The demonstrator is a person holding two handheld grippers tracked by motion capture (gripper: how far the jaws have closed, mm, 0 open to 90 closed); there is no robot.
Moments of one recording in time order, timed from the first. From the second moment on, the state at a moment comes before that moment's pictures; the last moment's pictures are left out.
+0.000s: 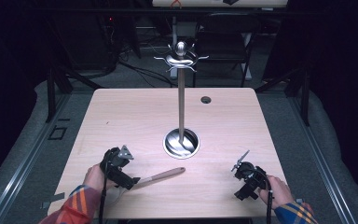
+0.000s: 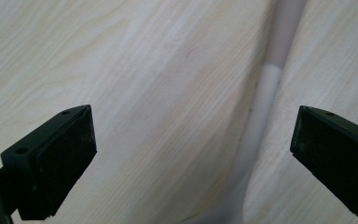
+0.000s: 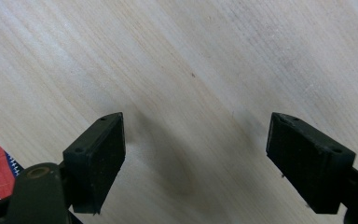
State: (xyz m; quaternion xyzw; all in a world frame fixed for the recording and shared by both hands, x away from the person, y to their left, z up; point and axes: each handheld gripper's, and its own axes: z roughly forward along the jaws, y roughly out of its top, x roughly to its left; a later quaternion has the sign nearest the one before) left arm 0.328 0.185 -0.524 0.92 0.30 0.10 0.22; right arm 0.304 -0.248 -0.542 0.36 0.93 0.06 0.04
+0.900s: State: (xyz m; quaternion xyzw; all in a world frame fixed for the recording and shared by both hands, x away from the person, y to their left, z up) left arm 0.322 0.128 -0.540 0.94 0.26 0.05 0.19; right arm 0.305 -0.247 -0.543 0.36 0.93 0.06 0.03
